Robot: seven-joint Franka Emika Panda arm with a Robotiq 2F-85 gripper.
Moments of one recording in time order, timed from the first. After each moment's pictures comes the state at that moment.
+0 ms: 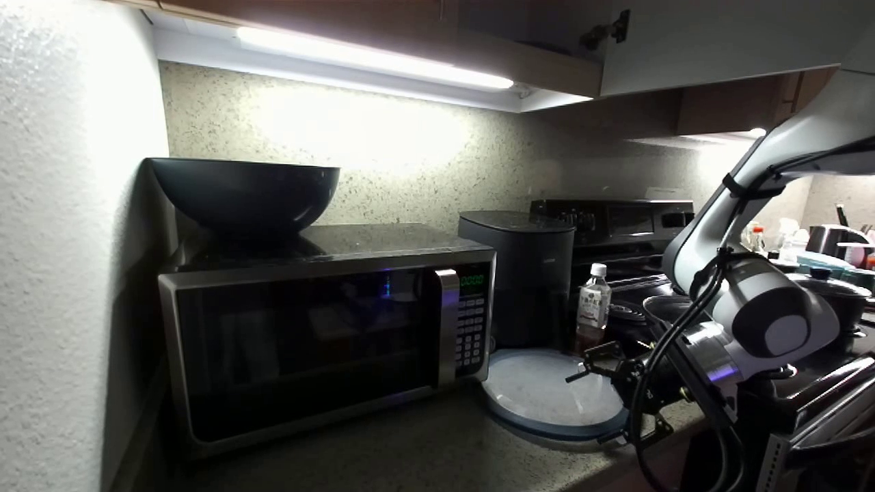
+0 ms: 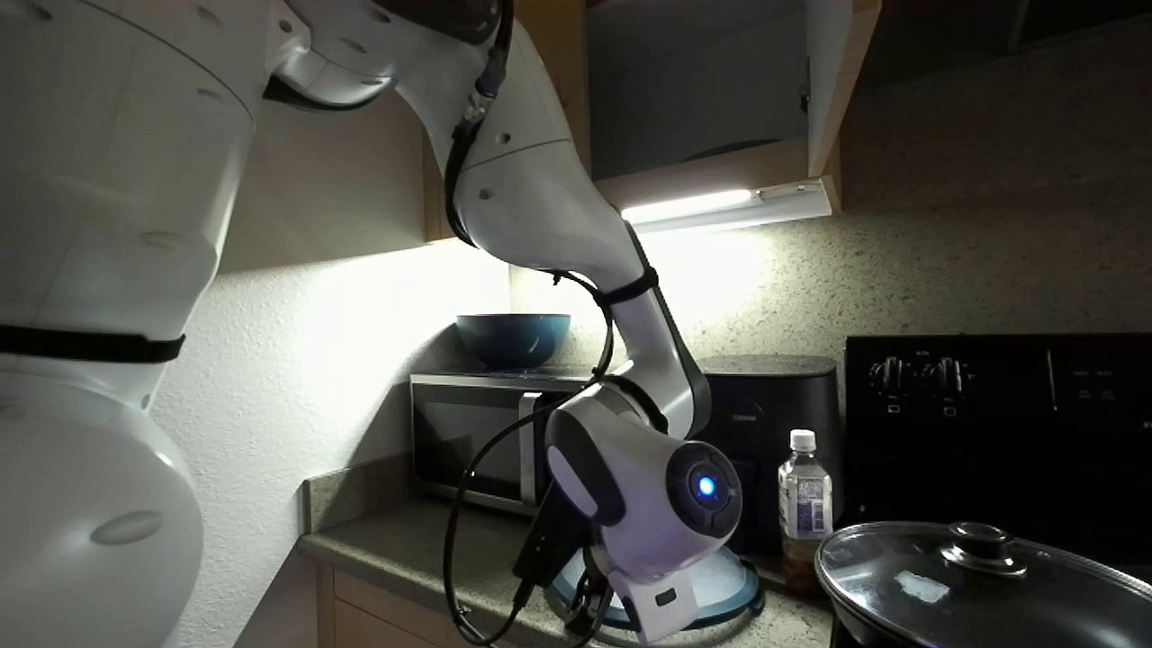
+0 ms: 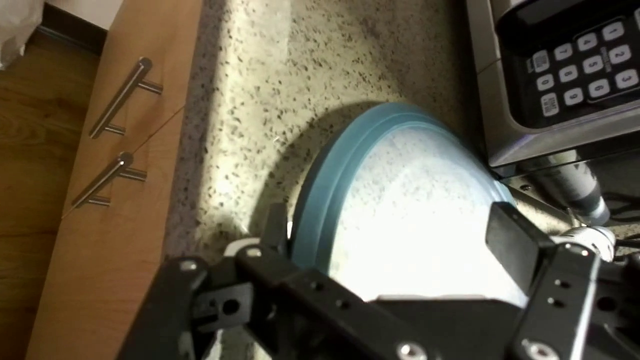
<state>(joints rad) -0.10 0.23 -0.13 -2.53 1.72 2.27 -0.46</state>
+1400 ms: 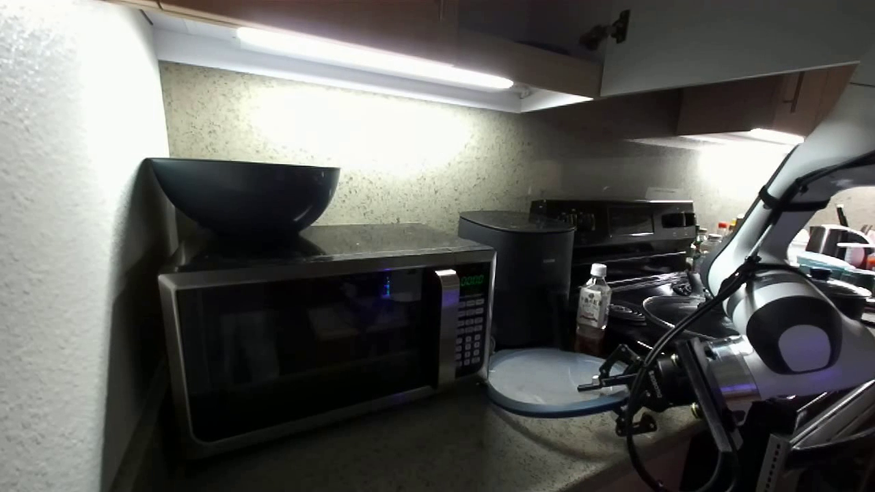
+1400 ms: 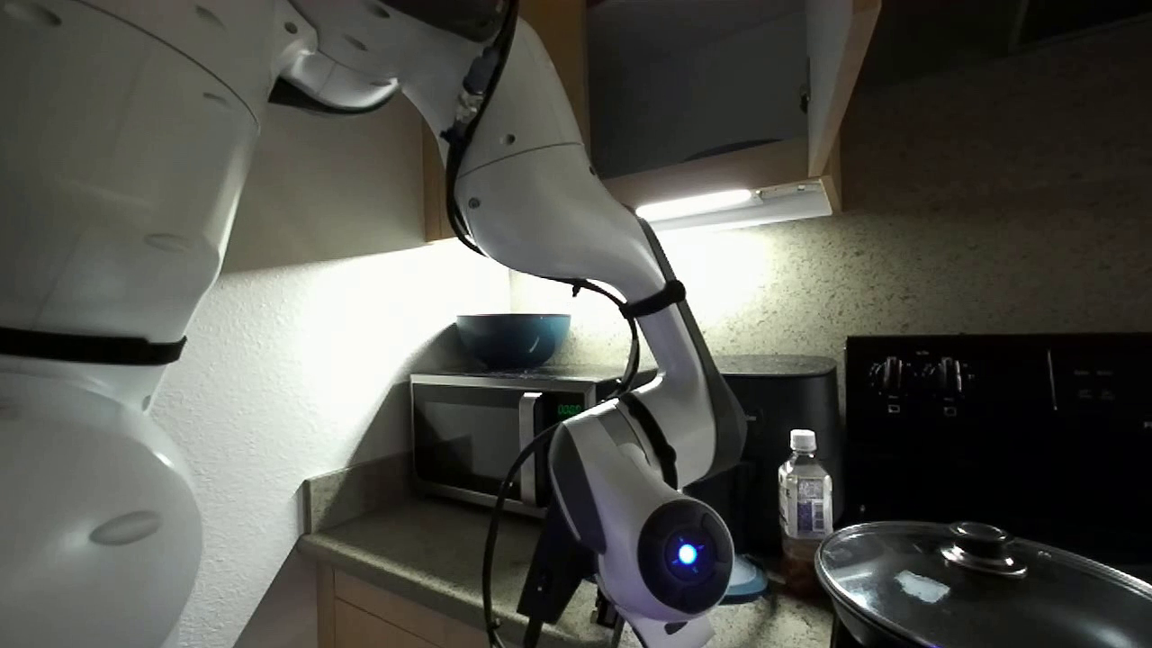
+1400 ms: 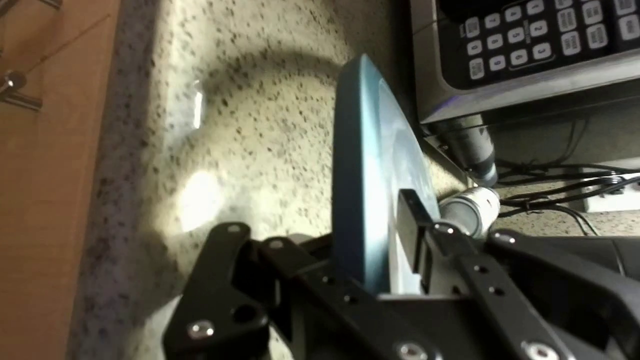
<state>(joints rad) -0.10 0.23 -0.20 -2.58 1.99 2.16 -0.83</state>
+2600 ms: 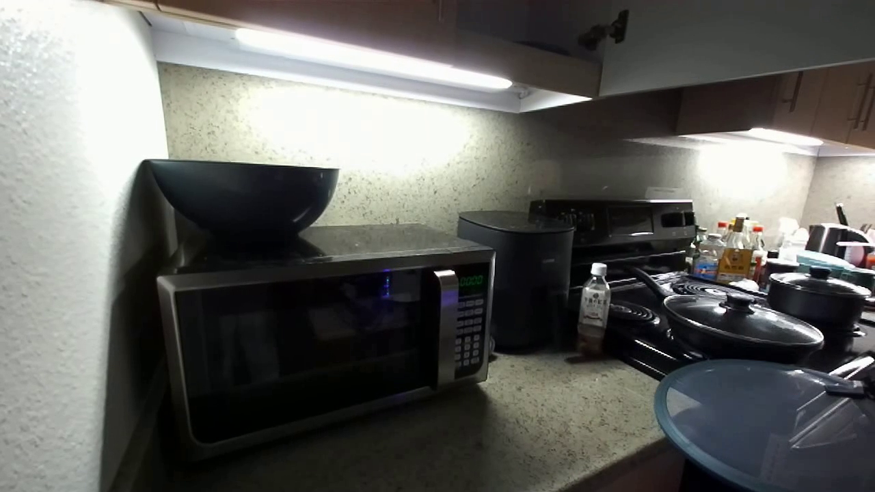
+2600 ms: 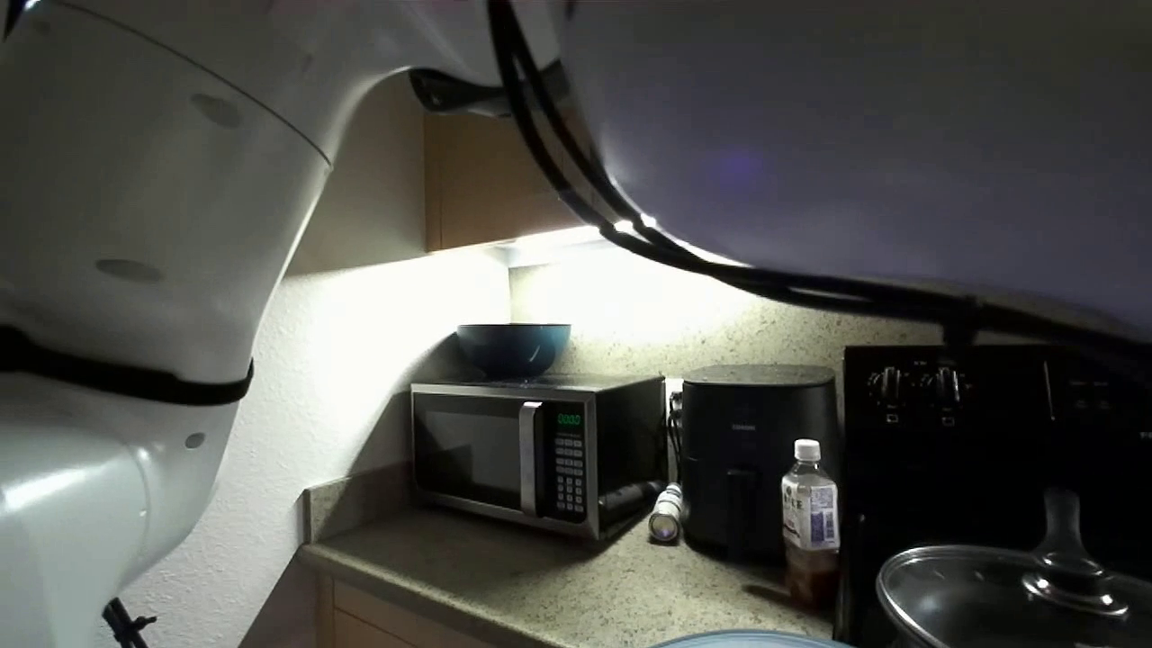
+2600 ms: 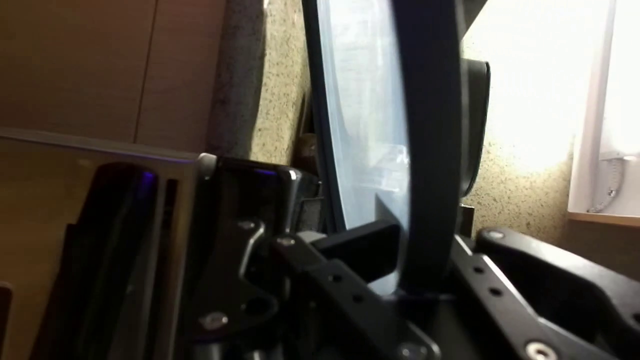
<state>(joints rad) -0.72 0.40 -0.68 -2.54 1.43 1.42 -1.40</state>
